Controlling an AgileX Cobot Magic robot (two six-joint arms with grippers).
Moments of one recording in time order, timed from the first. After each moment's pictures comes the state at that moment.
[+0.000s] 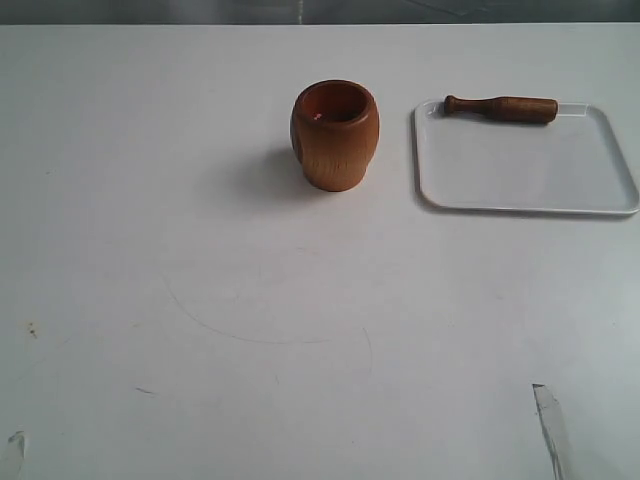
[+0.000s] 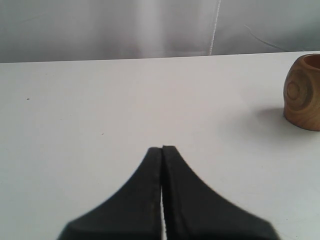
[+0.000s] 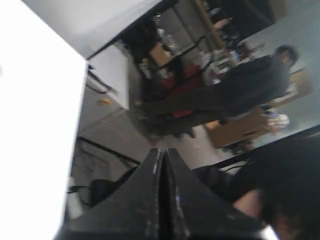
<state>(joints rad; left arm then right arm) 0.02 0.00 0.00 0.07 0.44 0.35 0.45 0.52 -0.46 -1.31 0.78 0.33</state>
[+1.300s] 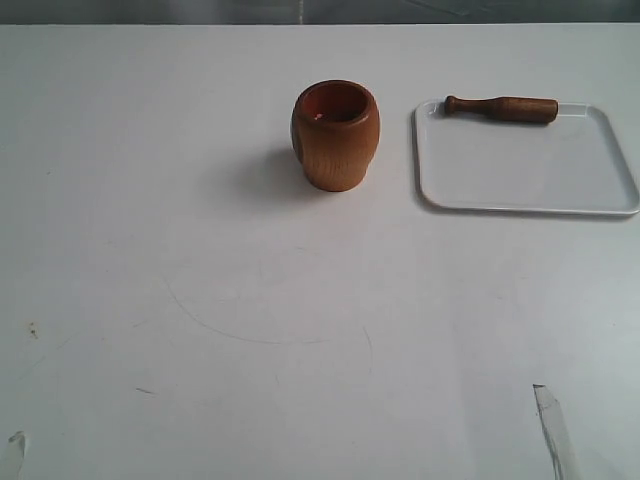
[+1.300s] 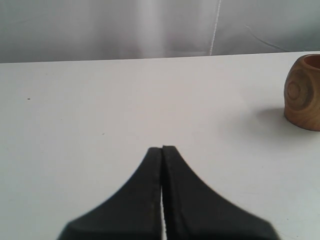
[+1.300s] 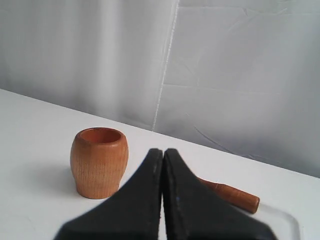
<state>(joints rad) 0.02 0.00 0.00 0.07 0.44 0.35 0.45 0.00 0.00 0.84 0.08 -0.97</state>
